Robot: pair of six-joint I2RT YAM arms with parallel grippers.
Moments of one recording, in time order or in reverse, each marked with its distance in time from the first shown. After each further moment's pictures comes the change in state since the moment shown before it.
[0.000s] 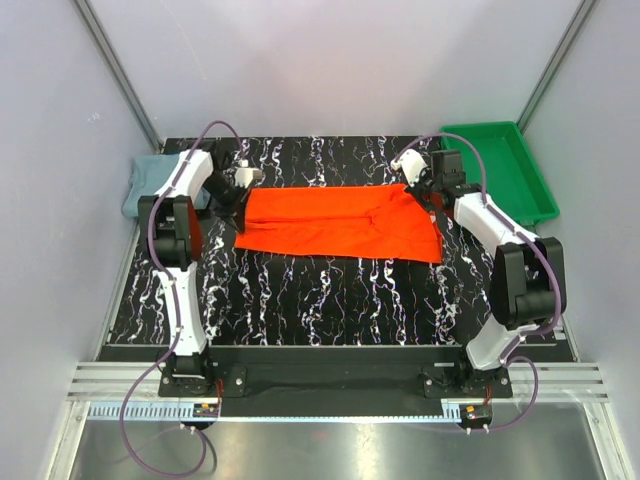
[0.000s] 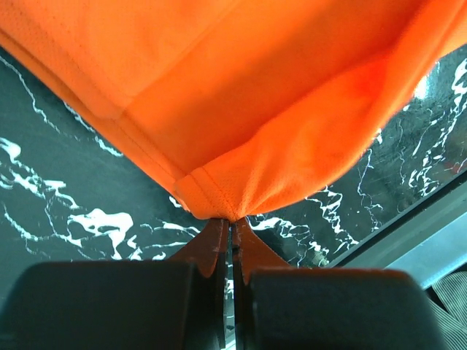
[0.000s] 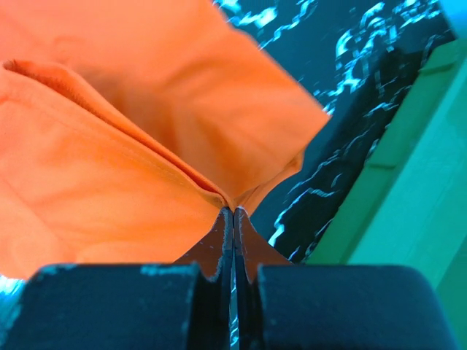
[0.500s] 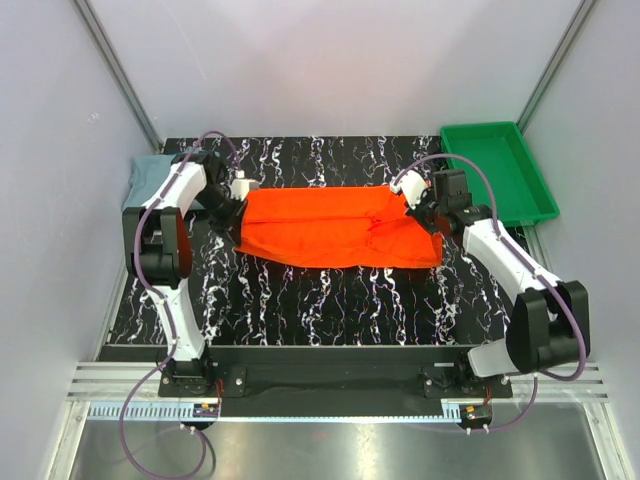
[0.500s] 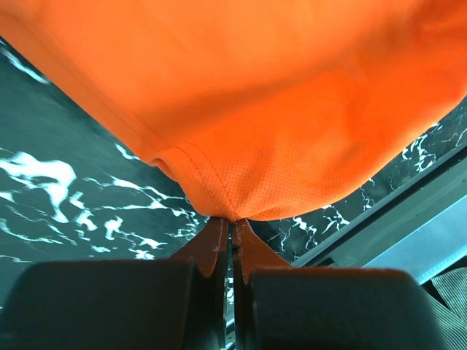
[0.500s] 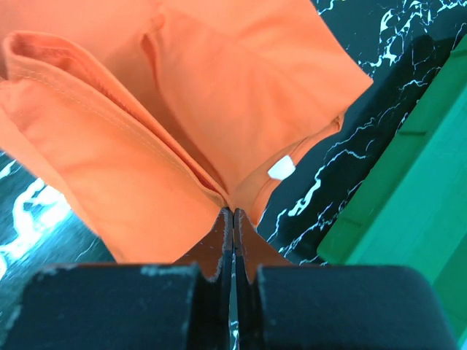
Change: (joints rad) left arm 0.000 -0.217 -0.300 0.085 0.000 0.002; right arm 0.055 -0.254 -0.168 -0.098 -0.003 -0.008
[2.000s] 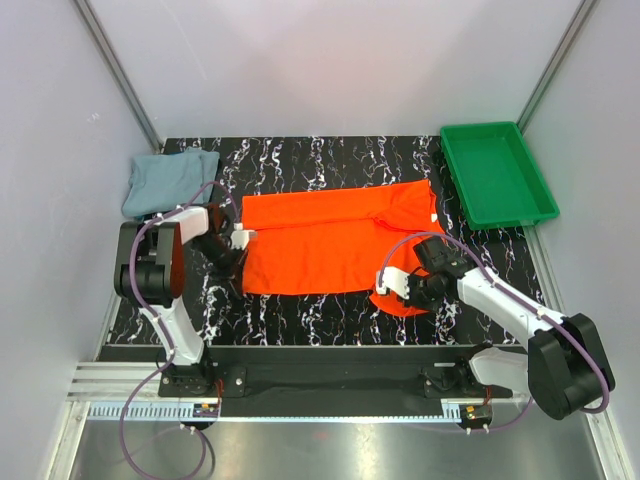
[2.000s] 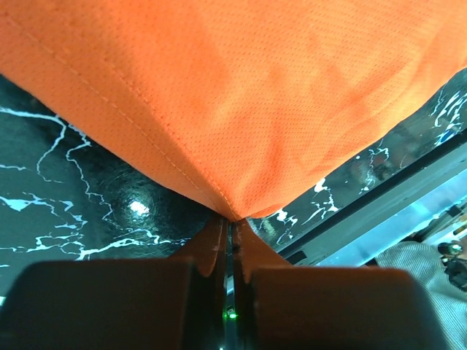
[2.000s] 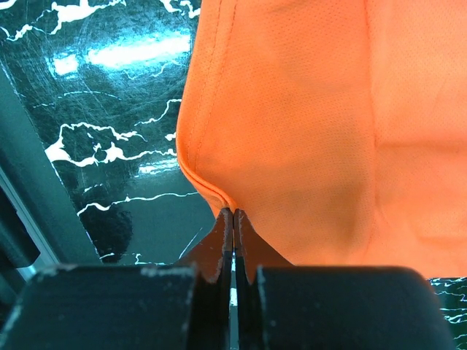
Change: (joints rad) left arm -0.008 -0.167 -0.557 0.222 0.005 -0.126; right arm 0.203 -0.219 -0.397 -0.335 -0.146 -0.324
